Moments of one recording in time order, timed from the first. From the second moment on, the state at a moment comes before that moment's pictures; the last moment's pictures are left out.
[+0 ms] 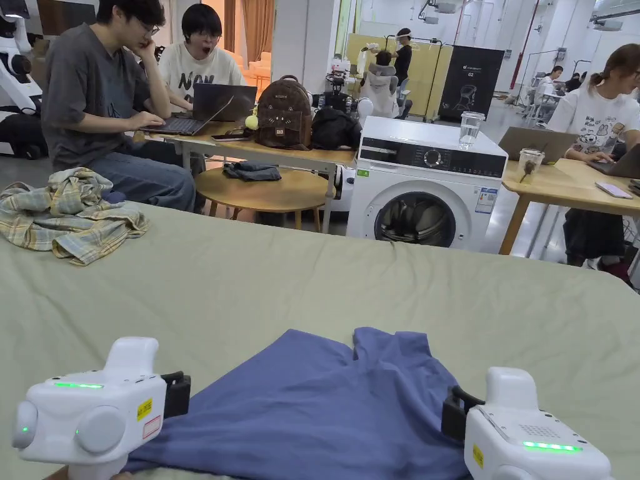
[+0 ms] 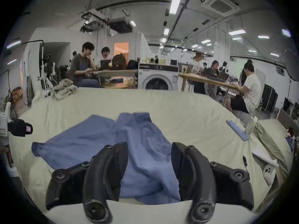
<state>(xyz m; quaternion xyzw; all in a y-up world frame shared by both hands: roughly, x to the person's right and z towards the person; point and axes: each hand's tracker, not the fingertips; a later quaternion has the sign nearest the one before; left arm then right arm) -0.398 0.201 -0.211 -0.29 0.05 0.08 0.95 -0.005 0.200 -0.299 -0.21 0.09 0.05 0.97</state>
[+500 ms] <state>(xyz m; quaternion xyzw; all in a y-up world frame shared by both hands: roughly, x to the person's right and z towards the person) -0.387 0.216 -0.201 -0.29 0.08 0.06 0.95 -0.046 0.205 -0.280 -0.17 0.11 0.03 0.98</state>
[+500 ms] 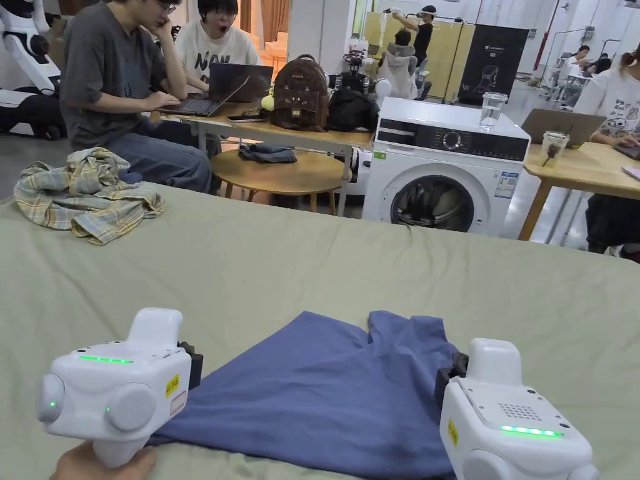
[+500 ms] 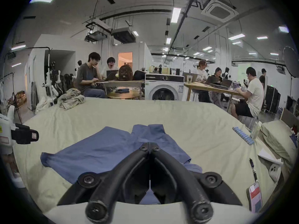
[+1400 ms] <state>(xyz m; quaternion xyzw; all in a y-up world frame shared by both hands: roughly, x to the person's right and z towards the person) -0.490 0.138 -0.273 -0.52 0.15 0.17 0.82 -0.059 0.174 -0.300 -0.21 0.13 0.08 0.97</state>
